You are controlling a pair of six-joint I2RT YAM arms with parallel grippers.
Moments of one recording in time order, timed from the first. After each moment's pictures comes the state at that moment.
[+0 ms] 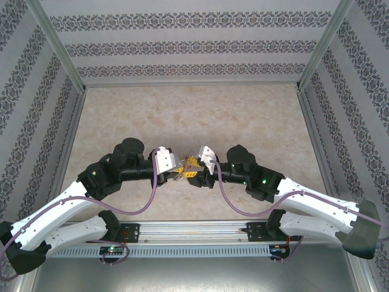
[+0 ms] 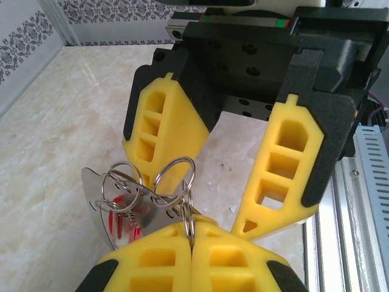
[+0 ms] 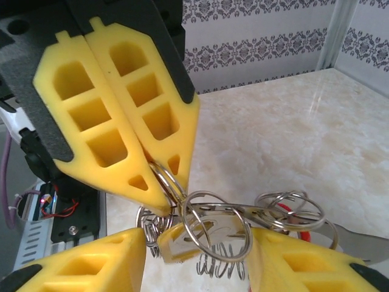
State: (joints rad) left arm -0.81 0.87 0.93 -0.55 0.36 0.37; right arm 0.98 0.98 0.72 -0.03 -0.31 -0.02
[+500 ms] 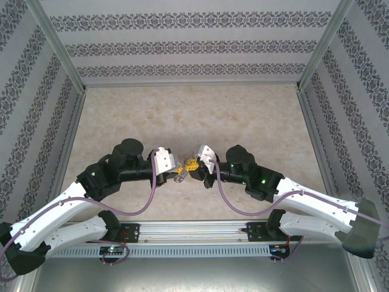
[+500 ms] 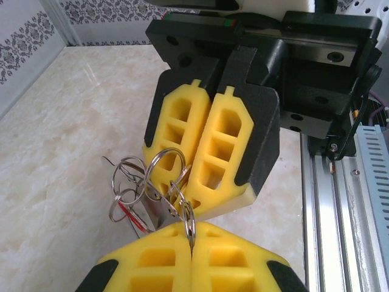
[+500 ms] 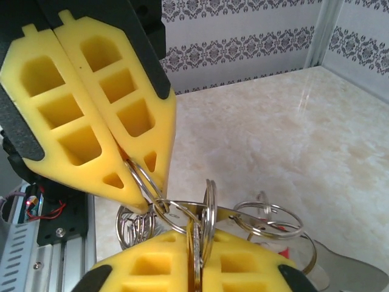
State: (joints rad) left arm -0.81 0.86 0.93 -0.55 0.35 0.37; right arm 0.98 0.98 0.73 -0.03 -0.27 -0.03
